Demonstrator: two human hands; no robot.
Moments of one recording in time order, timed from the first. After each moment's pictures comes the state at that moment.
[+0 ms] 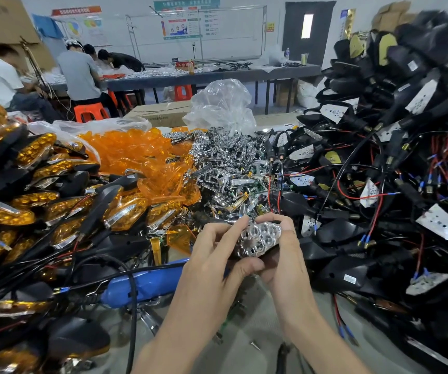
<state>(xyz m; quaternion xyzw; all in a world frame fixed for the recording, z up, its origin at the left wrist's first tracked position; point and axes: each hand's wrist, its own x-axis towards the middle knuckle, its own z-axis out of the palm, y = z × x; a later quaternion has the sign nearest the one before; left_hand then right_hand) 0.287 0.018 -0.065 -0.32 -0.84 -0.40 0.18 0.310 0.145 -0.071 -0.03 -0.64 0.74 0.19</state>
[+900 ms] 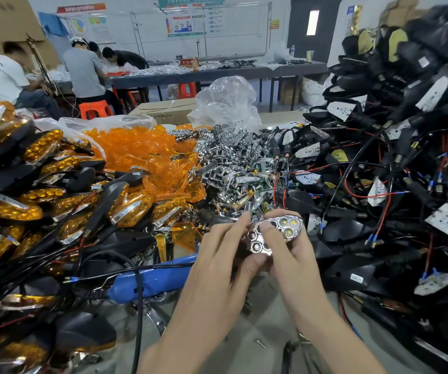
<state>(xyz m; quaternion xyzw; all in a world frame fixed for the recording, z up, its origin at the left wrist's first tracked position) 0.292 0.018 -0.069 -0.32 -0.84 -0.40 0.17 0.305 0.149 -0.070 0.01 -0.57 0.79 0.21</state>
